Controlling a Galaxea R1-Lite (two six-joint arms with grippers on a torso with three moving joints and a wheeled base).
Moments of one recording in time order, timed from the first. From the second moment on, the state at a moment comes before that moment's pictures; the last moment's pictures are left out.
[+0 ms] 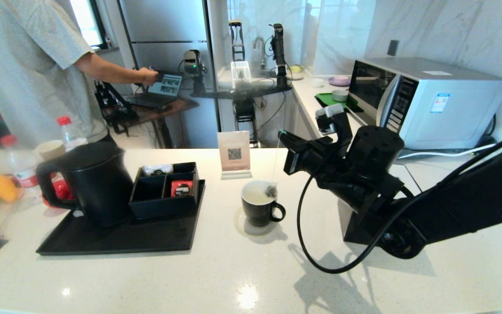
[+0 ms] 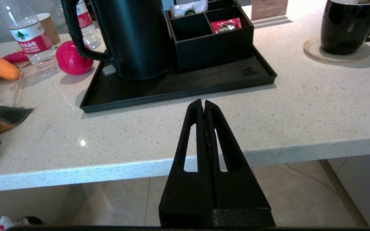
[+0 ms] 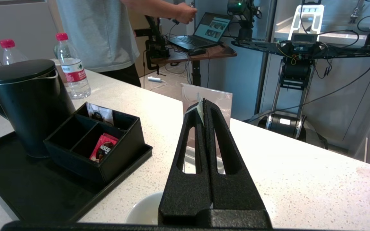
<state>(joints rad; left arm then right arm) 0.00 0.00 0.00 0.00 -0.02 0.12 0.60 2.05 -1.03 -1.25 0.02 0.04</state>
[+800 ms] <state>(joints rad) 0.00 0.00 0.00 0.00 -0.02 0.12 0.59 2.01 -1.02 -1.25 0.03 0.05</state>
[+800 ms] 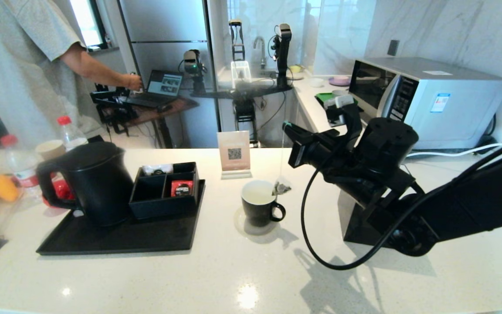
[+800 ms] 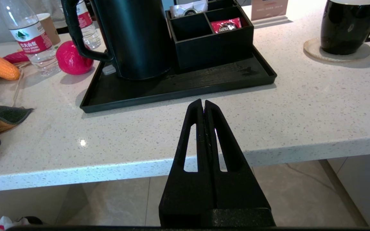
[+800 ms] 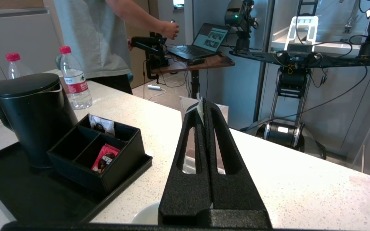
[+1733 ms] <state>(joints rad) 0.00 0.00 0.00 0.00 -0.02 0.12 0.59 1.93 -0.95 -1.25 0.03 0.05</state>
